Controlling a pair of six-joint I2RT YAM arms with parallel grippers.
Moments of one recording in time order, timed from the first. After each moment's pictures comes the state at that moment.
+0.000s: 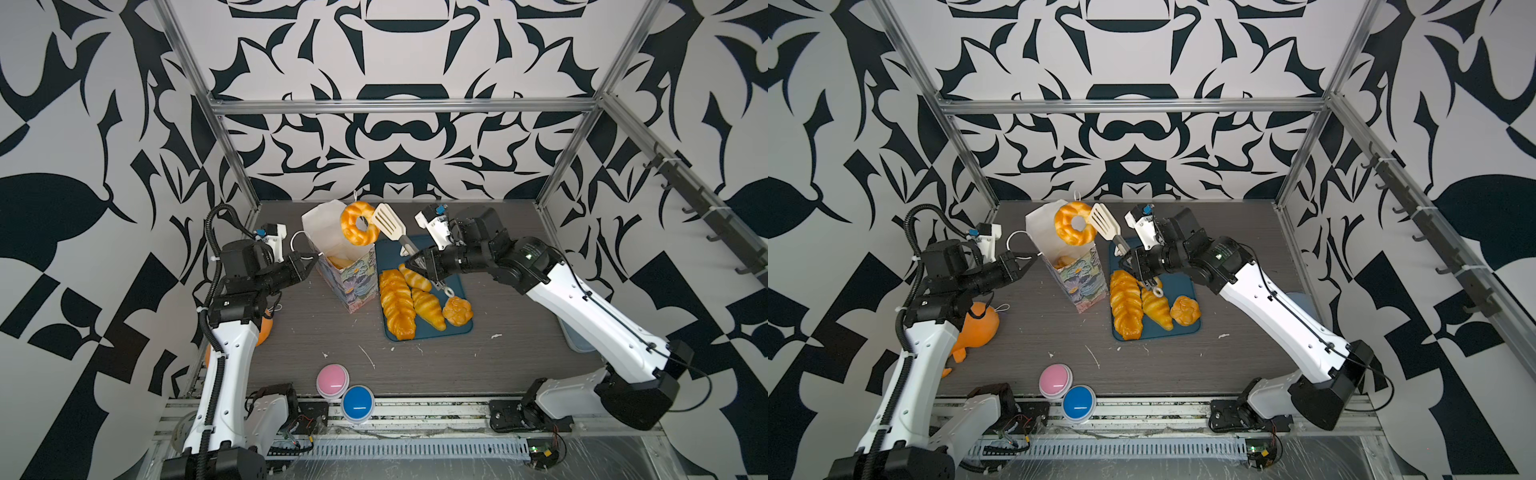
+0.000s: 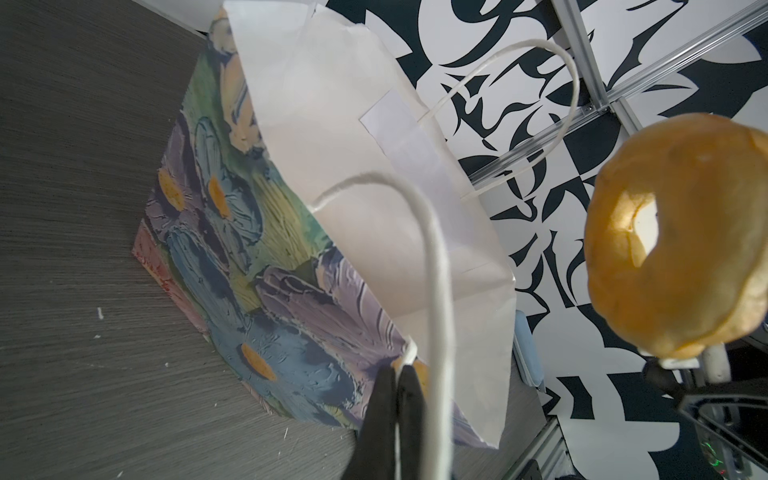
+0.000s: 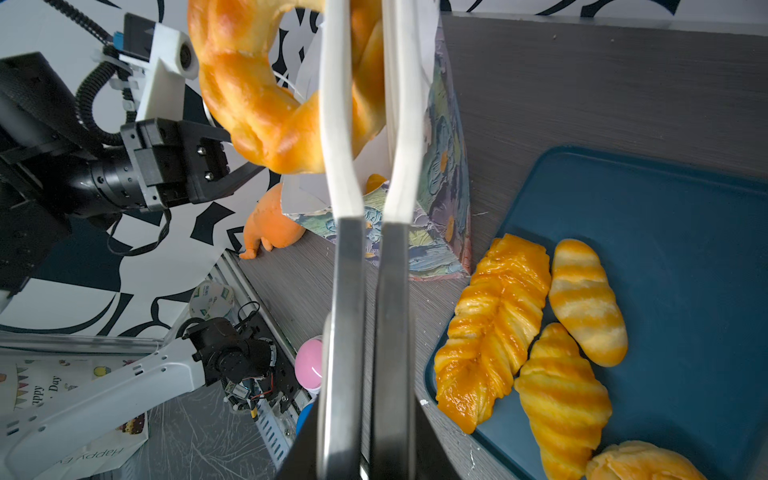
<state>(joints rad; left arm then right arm) 0.11 0.95 0.91 -0.49 0.75 -0.45 0.75 1.38 1.56 -0.81 -0.34 0.39</state>
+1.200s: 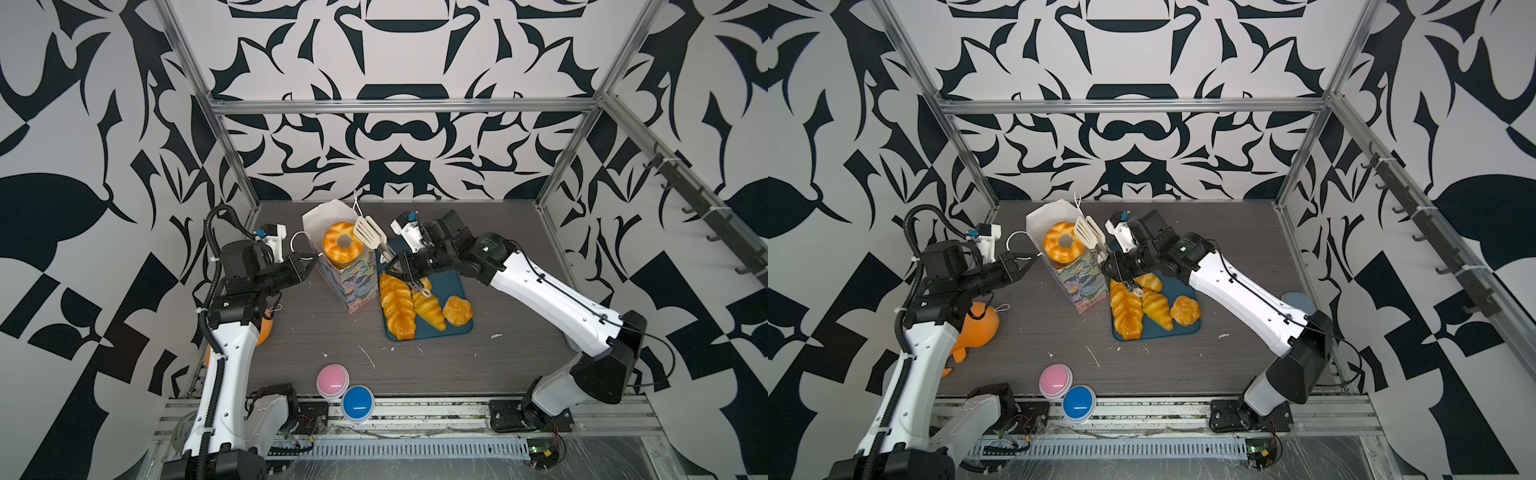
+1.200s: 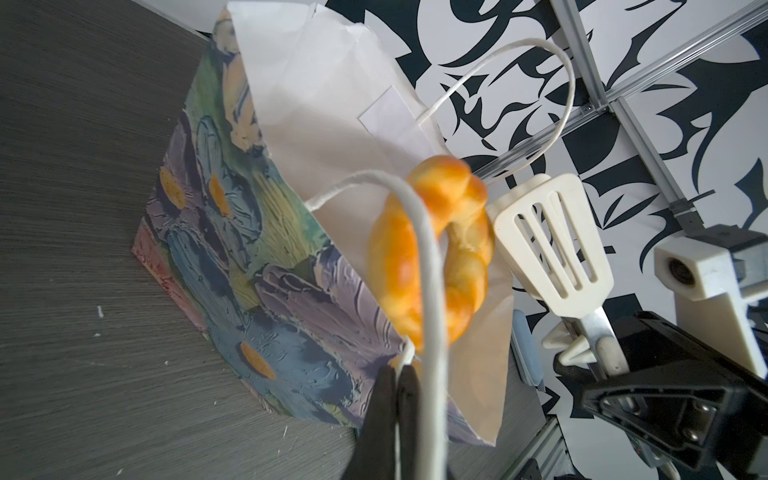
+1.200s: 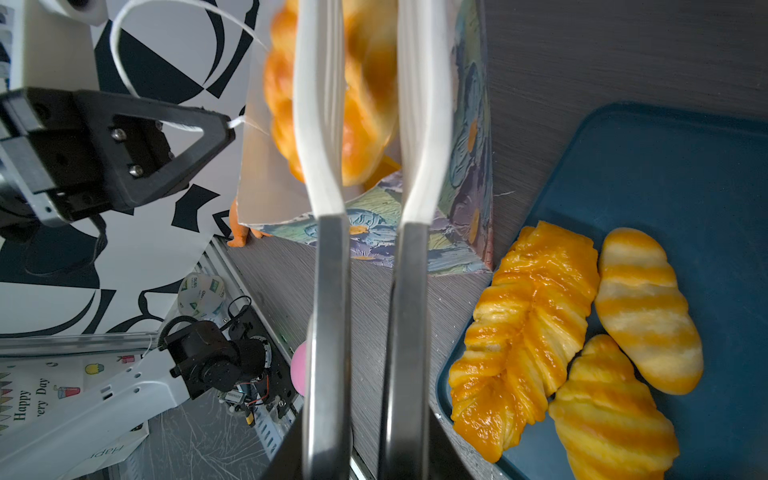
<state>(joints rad) 0.11 0.94 0.91 -0.49 0.75 -0.45 0.79 1.55 1.59 -0.76 -0.35 0.42</state>
